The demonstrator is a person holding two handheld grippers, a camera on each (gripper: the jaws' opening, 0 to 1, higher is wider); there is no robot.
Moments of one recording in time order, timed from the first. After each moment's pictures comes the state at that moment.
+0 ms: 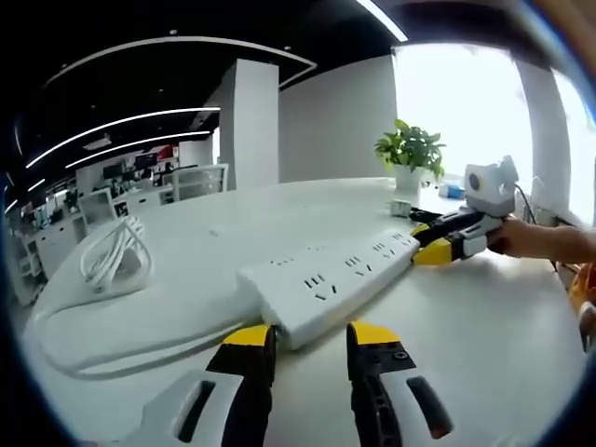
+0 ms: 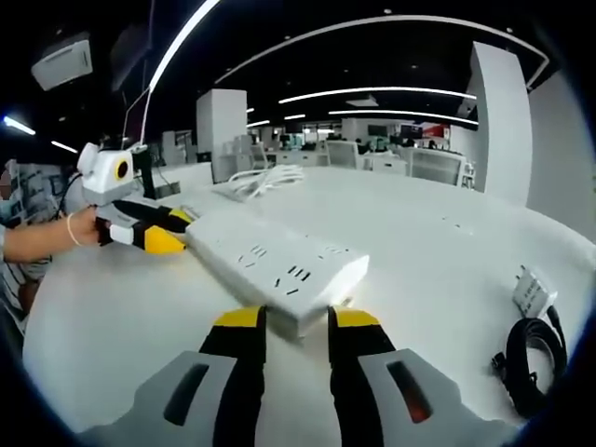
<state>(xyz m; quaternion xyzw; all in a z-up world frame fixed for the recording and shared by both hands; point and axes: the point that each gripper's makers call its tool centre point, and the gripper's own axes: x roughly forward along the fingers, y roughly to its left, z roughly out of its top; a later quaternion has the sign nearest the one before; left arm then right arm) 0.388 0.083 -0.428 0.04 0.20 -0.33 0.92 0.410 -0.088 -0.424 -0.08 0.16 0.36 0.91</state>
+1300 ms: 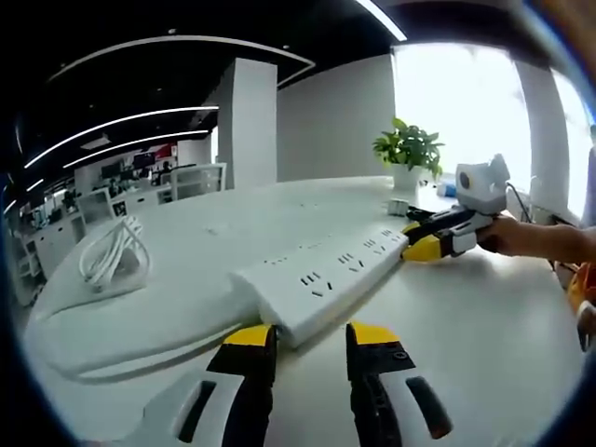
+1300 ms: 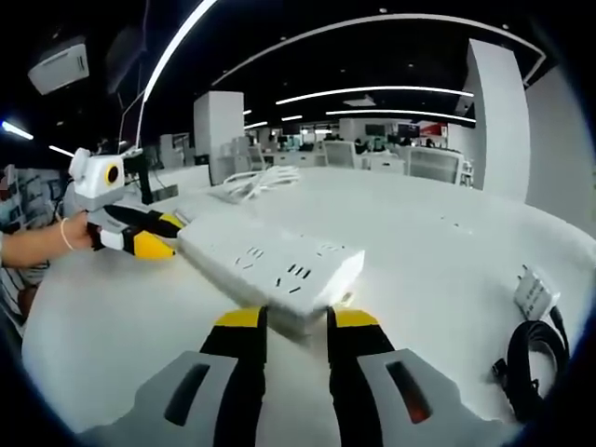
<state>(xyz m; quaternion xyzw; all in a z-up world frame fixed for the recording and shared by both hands) 0.384 0.081 -0.427 0.04 0.20 -0.33 0.92 0.417 -0.088 -0.425 -0.07 0.16 0.36 0.92</state>
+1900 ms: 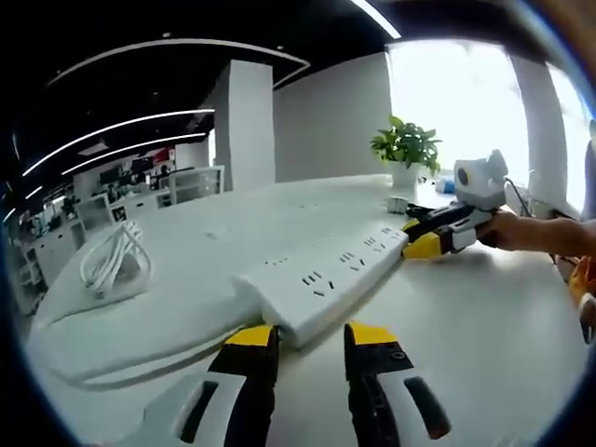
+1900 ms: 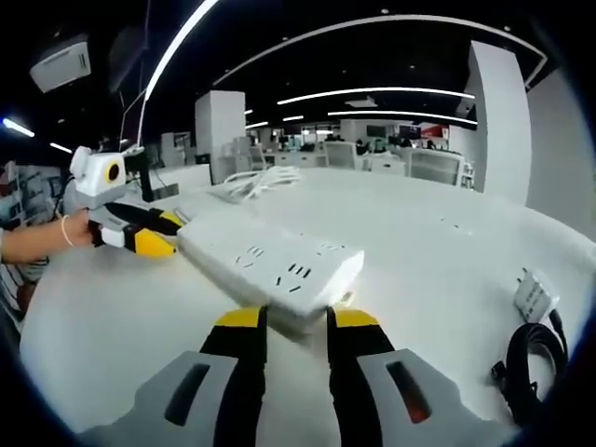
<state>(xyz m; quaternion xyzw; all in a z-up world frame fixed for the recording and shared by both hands) 0.387 0.084 -0.427 0.06 0.19 -0.33 0.92 0.418 -0.089 -0.426 -0.08 0.16 0.36 0.92</state>
